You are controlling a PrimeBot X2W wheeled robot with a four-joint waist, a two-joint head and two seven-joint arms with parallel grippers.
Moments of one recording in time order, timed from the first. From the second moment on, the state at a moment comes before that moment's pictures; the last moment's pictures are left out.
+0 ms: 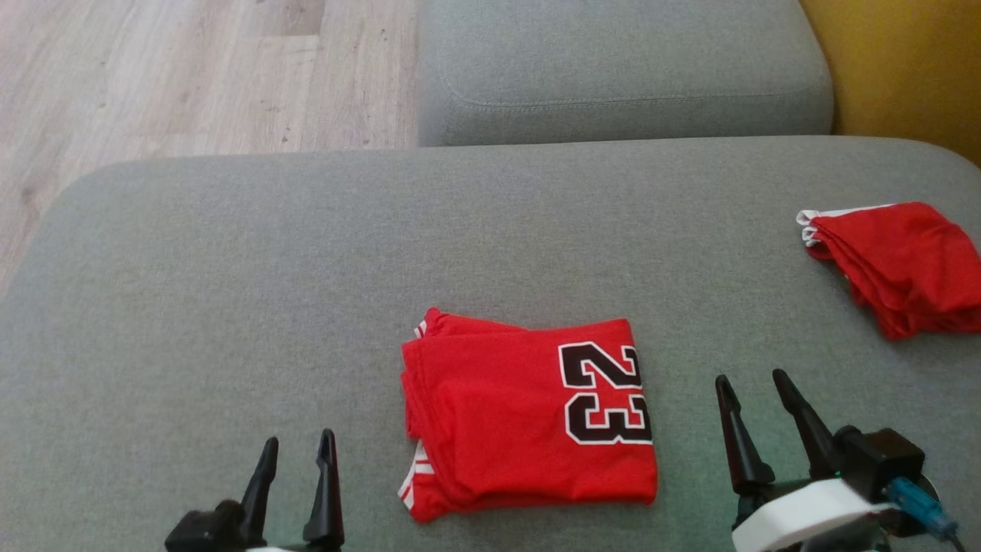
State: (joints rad) left arm 0.09 0.34 -0.56 0.10 -0.73 0.26 -0.25; right arm 0.16 -0.05 0.08 0.07 0.18 0.13 -0.06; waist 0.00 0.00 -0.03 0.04
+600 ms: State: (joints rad) left arm 0.08 0.34 -0.54 0.09 -0.72 0.26 -0.25; right arm -0.04 -0.05 0.10 0.28 0.13 0.13 0.28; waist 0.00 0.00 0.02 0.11
